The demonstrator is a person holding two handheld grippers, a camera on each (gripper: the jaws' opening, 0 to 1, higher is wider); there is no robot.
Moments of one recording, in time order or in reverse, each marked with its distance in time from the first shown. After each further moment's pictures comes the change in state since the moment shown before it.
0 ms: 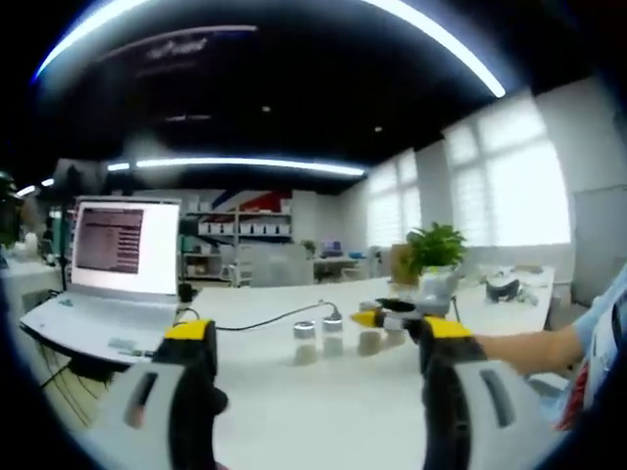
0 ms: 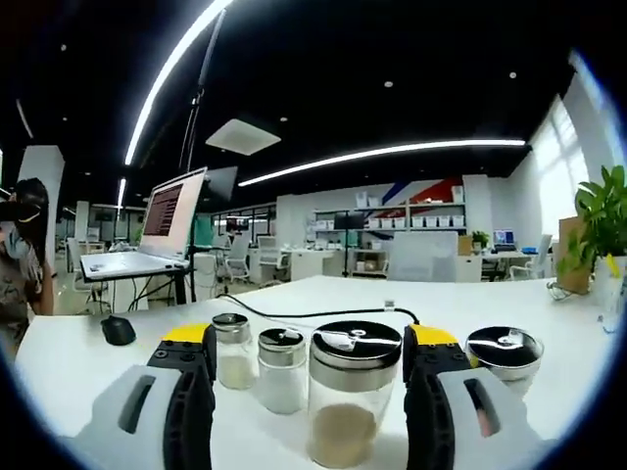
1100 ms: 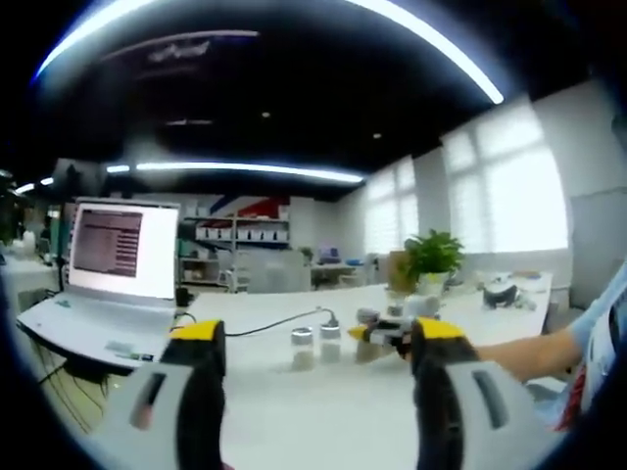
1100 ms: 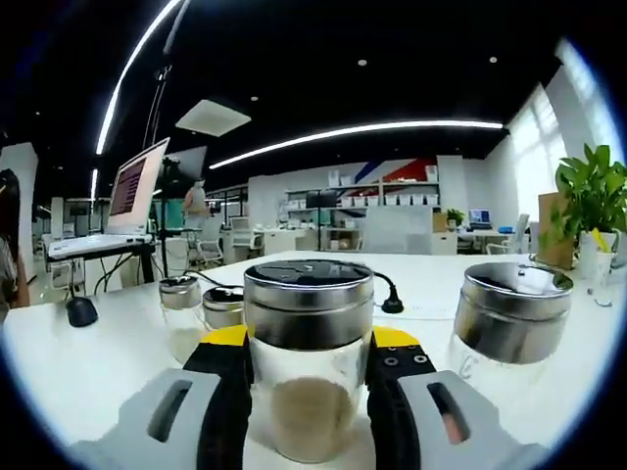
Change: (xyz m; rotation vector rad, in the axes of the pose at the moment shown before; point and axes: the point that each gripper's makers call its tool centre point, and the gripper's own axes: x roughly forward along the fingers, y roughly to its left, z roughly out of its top) left arm -0.003 -0.002 0.006 -0.015 -0.039 -0.020; right arm 0.017 -0.032 -0.049 0.022 0.095 -0.115
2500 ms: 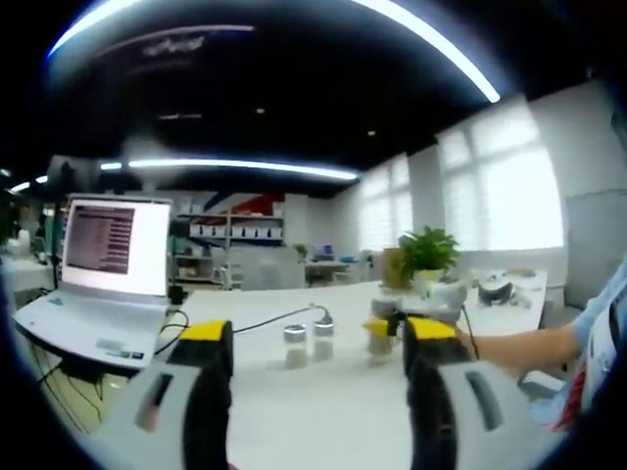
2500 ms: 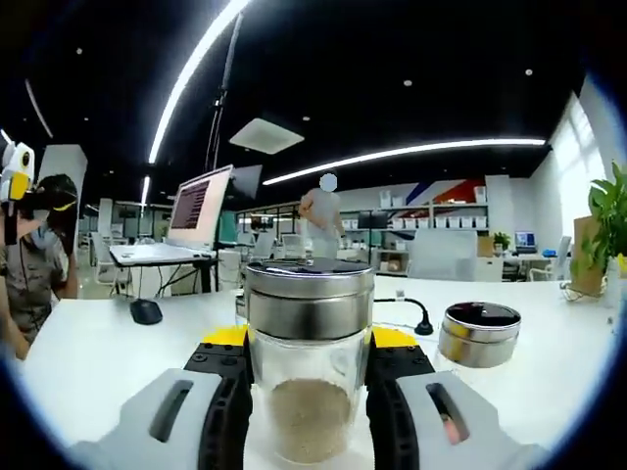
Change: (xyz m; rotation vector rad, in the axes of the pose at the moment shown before) left arm 0.007 -0.006 -0.007 -0.001 0.017 -0.027; right arm -0.067 0.022 0.036 0.002 -0.105 0.284
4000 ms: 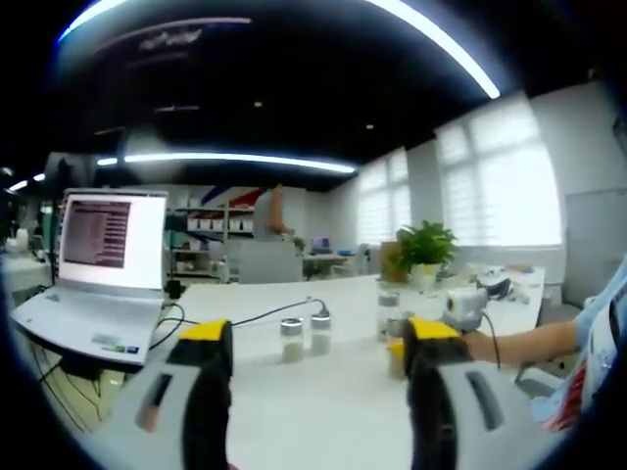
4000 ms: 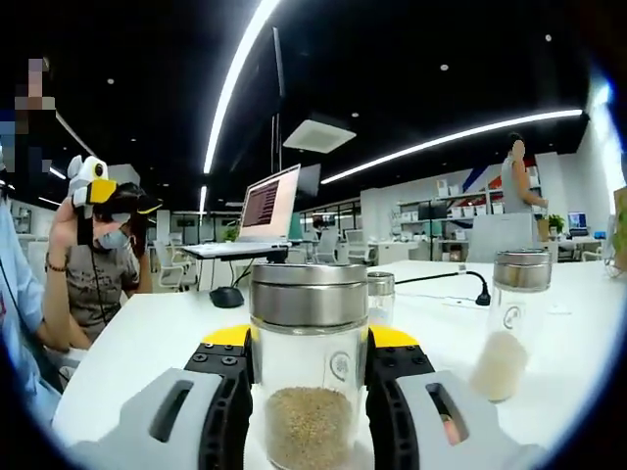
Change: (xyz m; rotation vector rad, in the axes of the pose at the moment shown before) left arm 0.001 -0.002 -0.005 -0.003 0.028 -0.010; right arm -0.049 0.063 -0.029 0.028 0.029 0.266
